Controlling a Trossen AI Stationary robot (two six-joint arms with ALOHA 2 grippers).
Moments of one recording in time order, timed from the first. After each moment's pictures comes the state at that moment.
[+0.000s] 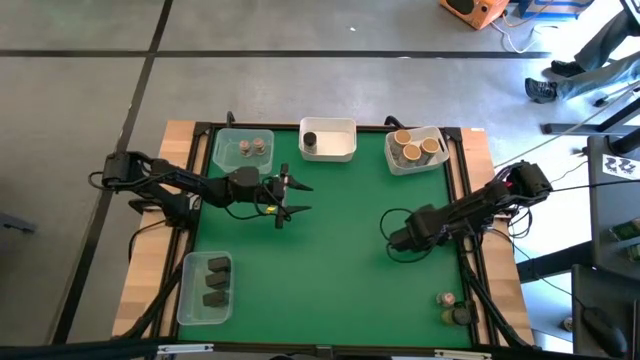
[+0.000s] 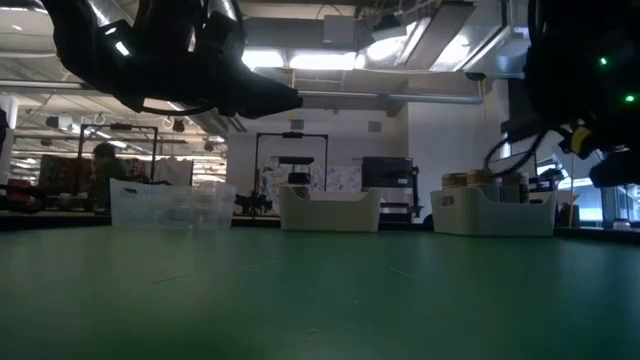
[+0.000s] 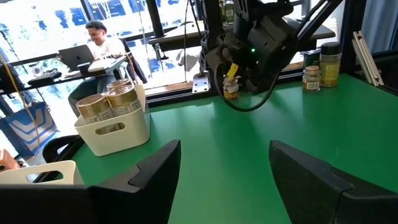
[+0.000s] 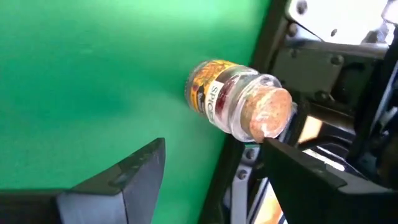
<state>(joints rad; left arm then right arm) 0.13 1.43 0.45 0.87 0.12 0.21 0.33 1.54 0.81 -1.34 -0.12 1.58</state>
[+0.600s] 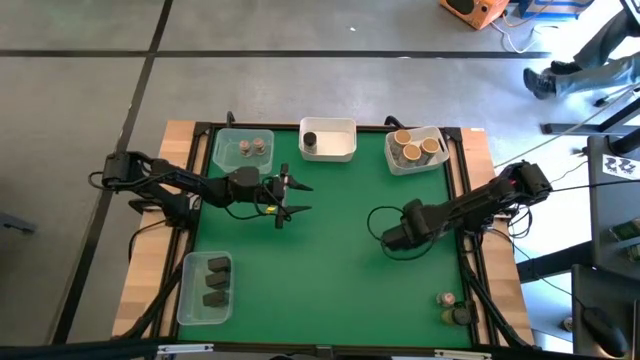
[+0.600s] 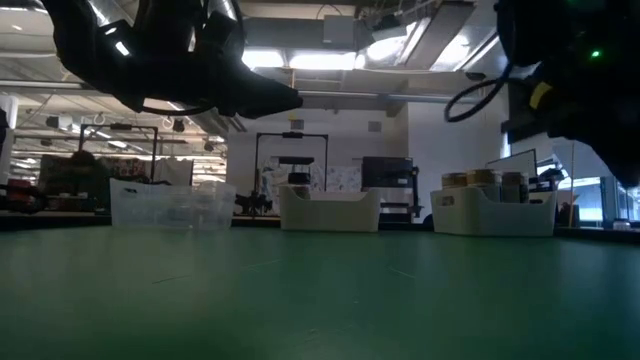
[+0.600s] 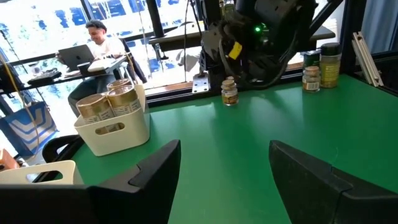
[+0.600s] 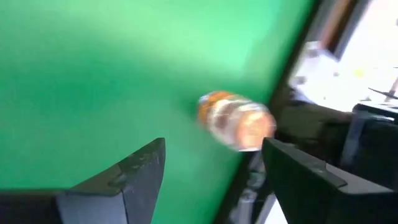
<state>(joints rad) 0.13 1.43 0.45 0.87 0.12 0.21 0.33 1.54 1.00 -1.44 0.06 1.47</state>
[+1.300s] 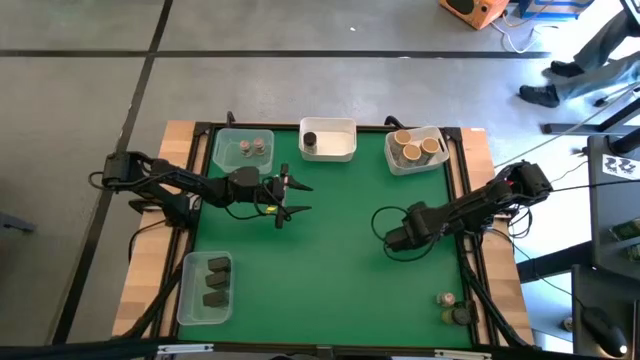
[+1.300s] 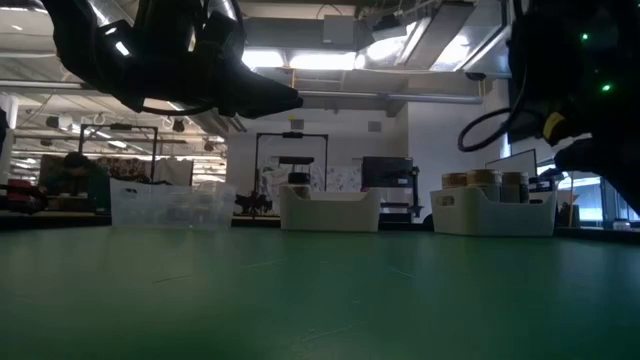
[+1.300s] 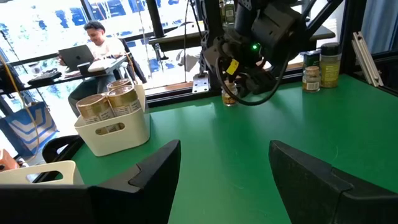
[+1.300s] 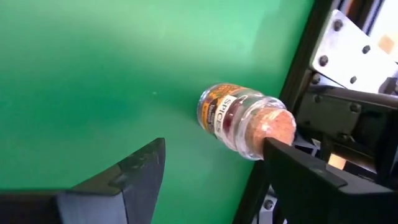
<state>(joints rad) 0.13 1.43 0.45 0.87 0.12 0.21 0.33 1.54 0.87 -1.29 0.02 1.55</state>
